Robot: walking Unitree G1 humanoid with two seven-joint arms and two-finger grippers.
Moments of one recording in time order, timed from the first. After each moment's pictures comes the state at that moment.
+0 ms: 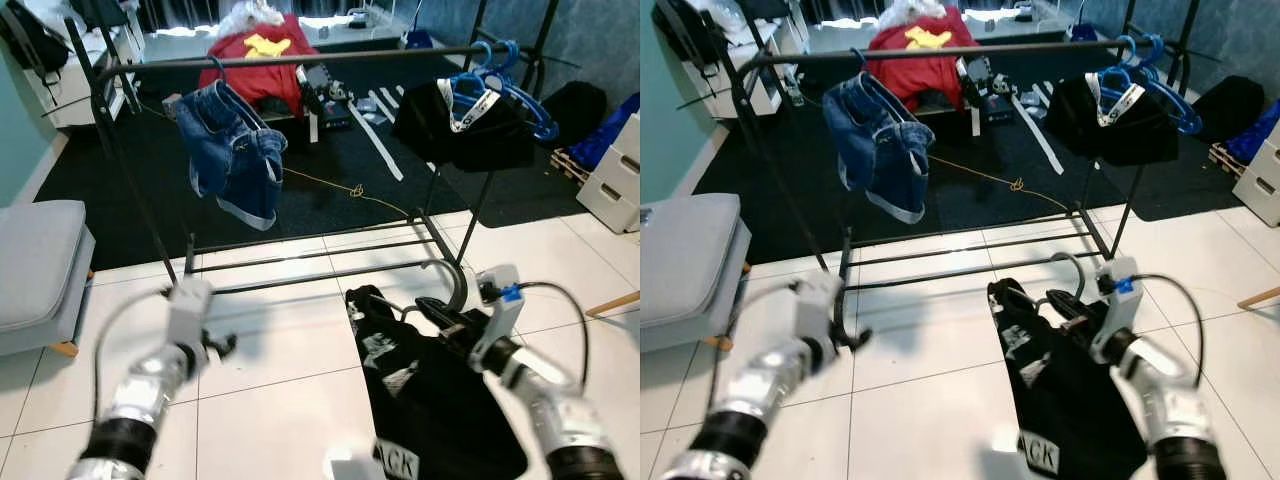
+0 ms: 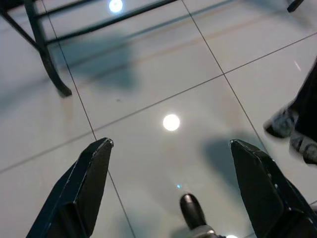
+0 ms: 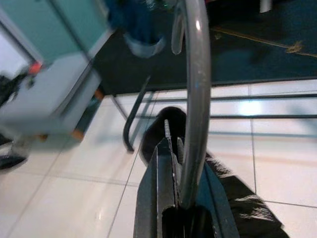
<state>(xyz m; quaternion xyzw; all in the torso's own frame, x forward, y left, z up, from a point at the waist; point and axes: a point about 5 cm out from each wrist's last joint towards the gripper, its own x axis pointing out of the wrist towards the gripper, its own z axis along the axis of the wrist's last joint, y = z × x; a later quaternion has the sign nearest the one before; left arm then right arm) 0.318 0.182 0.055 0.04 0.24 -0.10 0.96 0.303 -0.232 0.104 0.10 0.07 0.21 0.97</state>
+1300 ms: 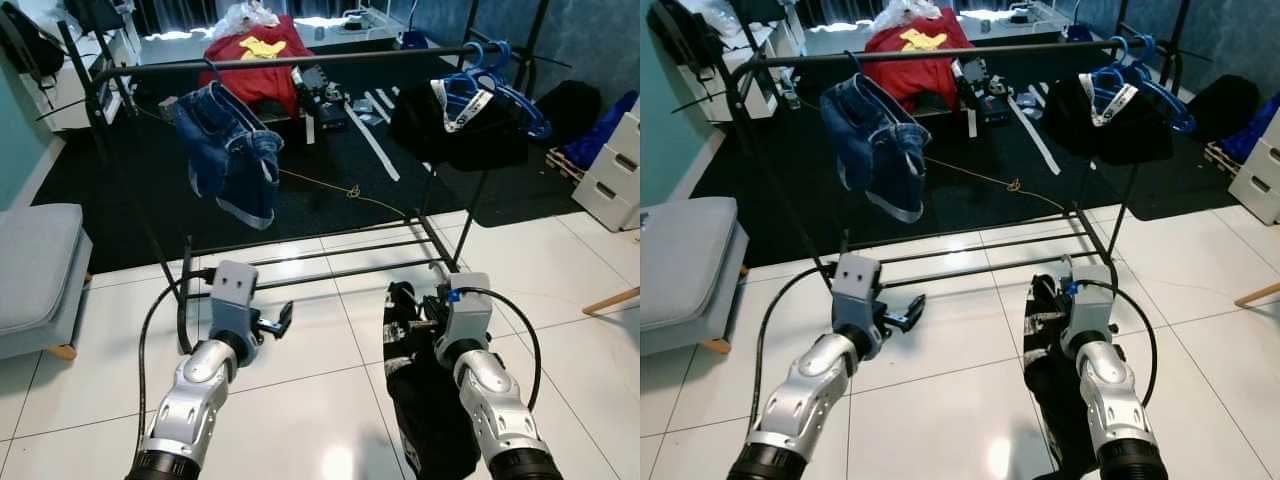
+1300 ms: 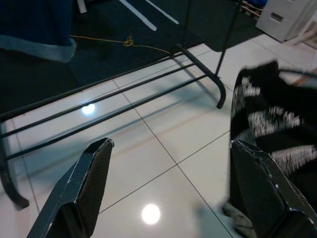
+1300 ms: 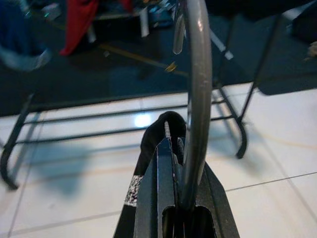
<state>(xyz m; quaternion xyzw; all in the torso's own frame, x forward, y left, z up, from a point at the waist) 0.308 0.113 0.109 0.00 0.05 -0.16 0.99 0.318 -0.213 0.097 -0.03 0.03 -0.02 1.00</state>
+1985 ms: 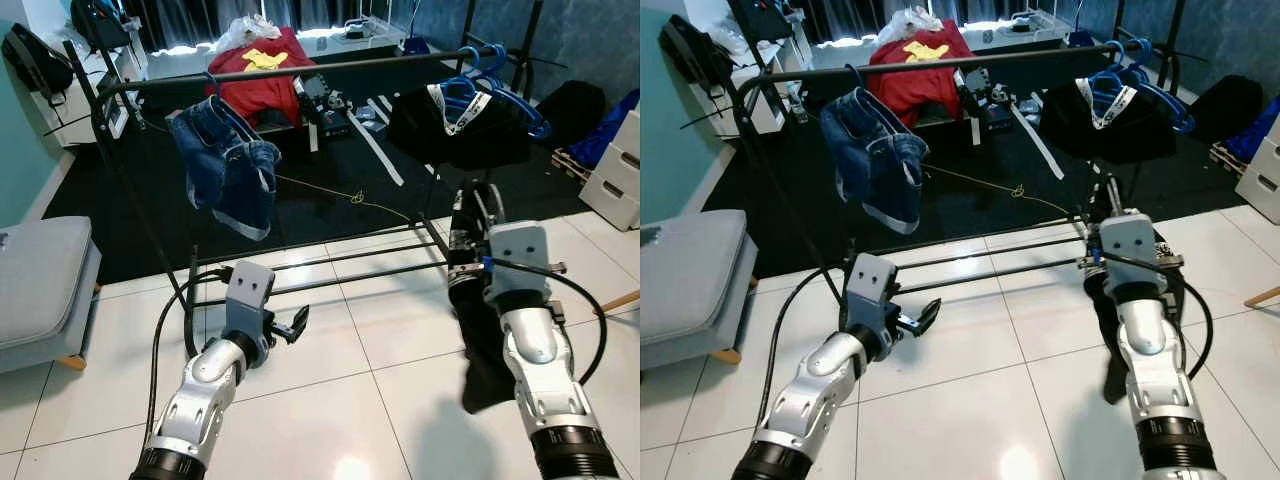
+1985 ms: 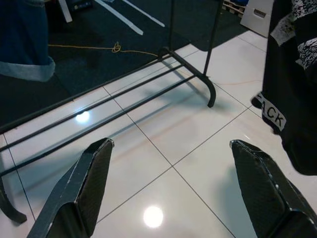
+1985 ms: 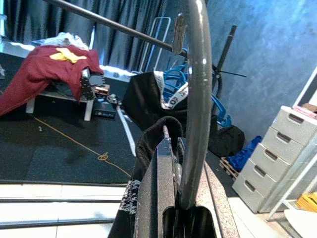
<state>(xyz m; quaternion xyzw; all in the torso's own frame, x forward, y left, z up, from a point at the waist) 0.309 0.106 0.111 0.01 0.04 -0.20 0.98 0.320 -0.235 0.177 -0.21 -0.16 -0.08 0.96</state>
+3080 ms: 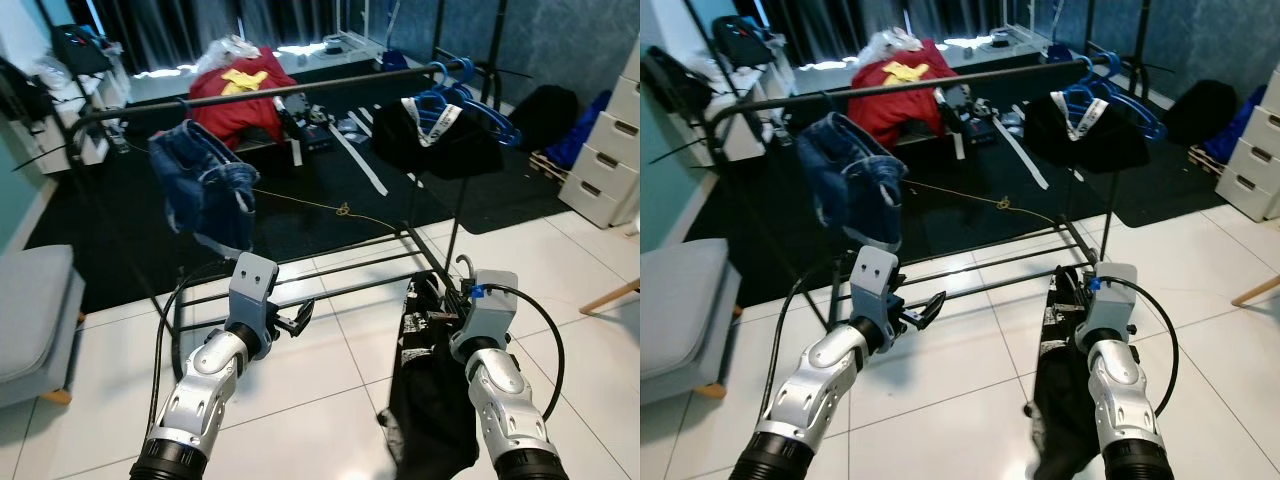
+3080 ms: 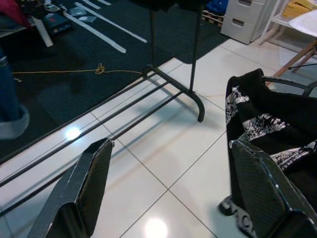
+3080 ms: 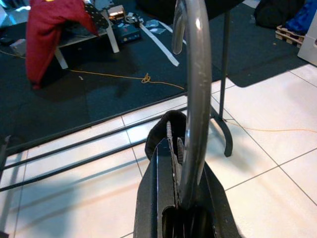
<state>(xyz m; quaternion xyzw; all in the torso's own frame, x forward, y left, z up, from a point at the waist) 0.314 0.105 0.119 0.01 0.02 -0.21 0.98 0.314 -0.220 0.092 0.01 0.04 -0.04 1.00</state>
